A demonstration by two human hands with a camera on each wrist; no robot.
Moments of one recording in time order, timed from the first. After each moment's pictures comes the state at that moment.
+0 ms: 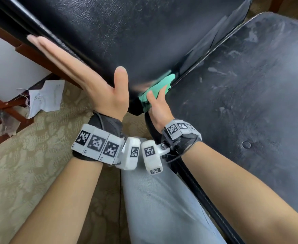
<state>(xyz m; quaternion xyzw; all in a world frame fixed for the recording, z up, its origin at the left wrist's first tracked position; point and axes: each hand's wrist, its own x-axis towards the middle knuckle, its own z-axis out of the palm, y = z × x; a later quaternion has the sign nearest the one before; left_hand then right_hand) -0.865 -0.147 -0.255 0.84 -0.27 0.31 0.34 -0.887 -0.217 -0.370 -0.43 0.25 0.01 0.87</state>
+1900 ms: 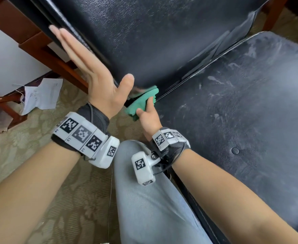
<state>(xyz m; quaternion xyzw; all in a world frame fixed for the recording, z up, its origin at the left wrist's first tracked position) -0.847 -0.136 -0.240 0.86 -0.34 0.26 0.27 -0.884 -0.192 -0.379 -0.51 0.24 0.01 0.83</state>
